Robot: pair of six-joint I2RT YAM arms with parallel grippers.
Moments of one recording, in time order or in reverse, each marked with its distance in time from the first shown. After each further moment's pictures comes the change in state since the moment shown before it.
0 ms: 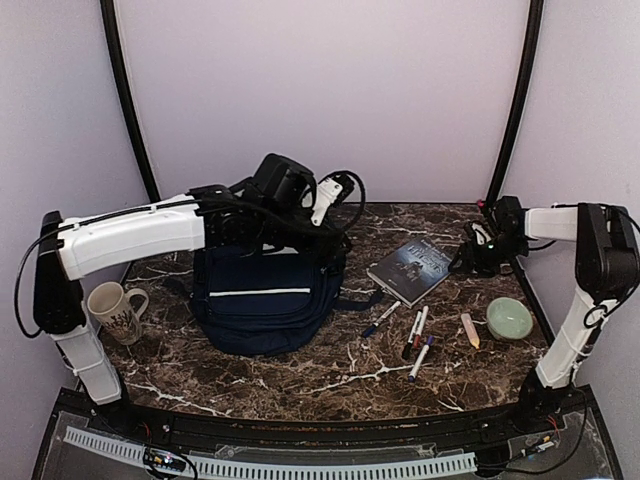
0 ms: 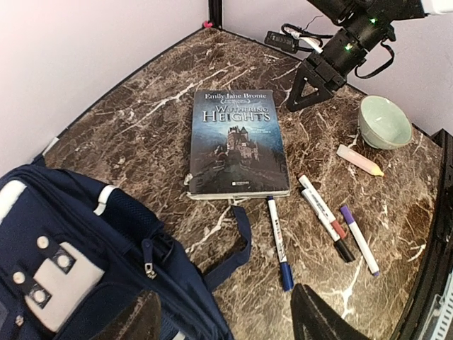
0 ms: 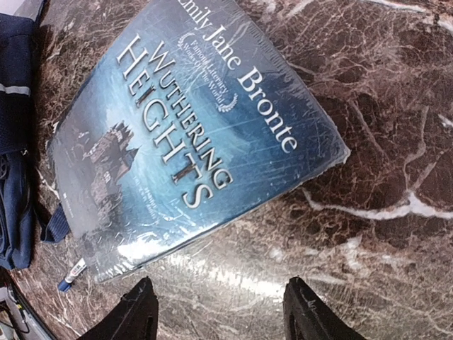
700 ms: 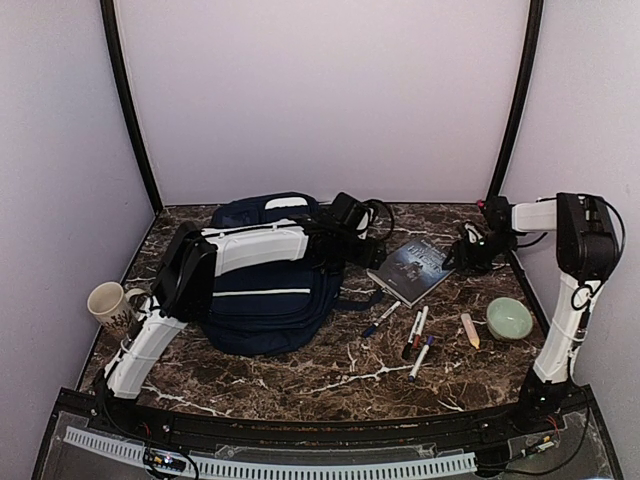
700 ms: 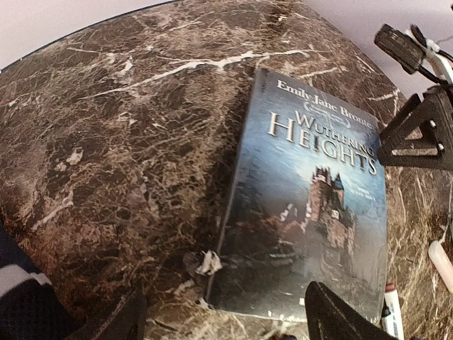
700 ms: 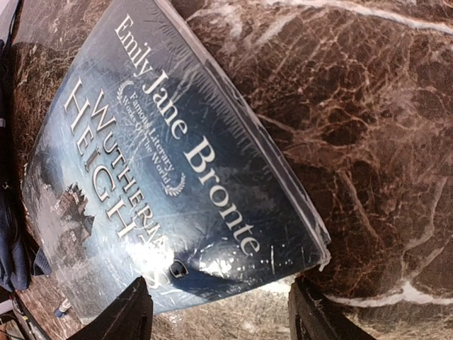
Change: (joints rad) left arm 0.090 0.785 0.594 0.116 0.015 -0.271; right arm 0.003 0.223 0.174 -0.024 0.005 0.024
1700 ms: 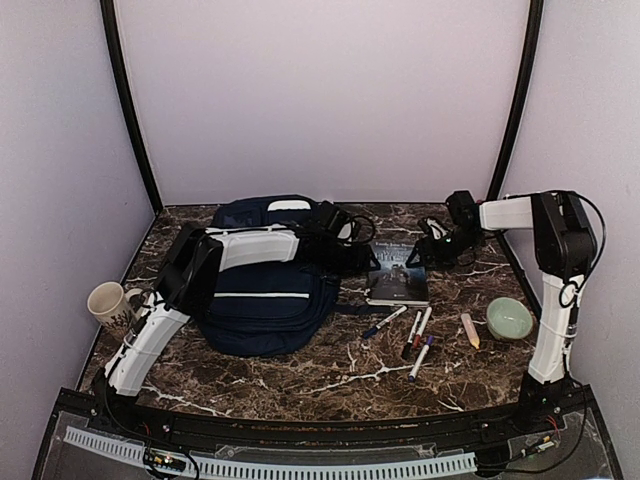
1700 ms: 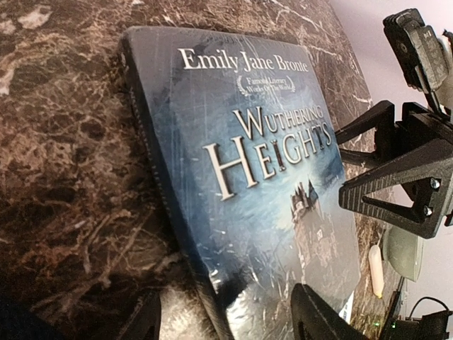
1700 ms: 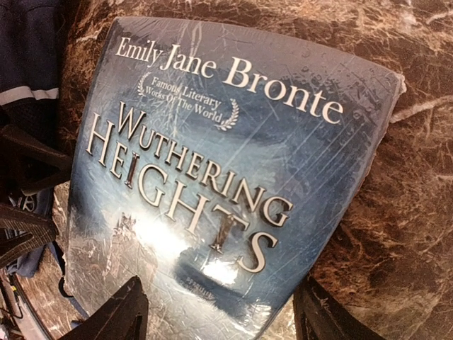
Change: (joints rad) left arm 0.095 0.089 -0.018 0.039 0.396 -0.358; right arm 0.208 0.095 0.114 0.047 -0.049 -0.001
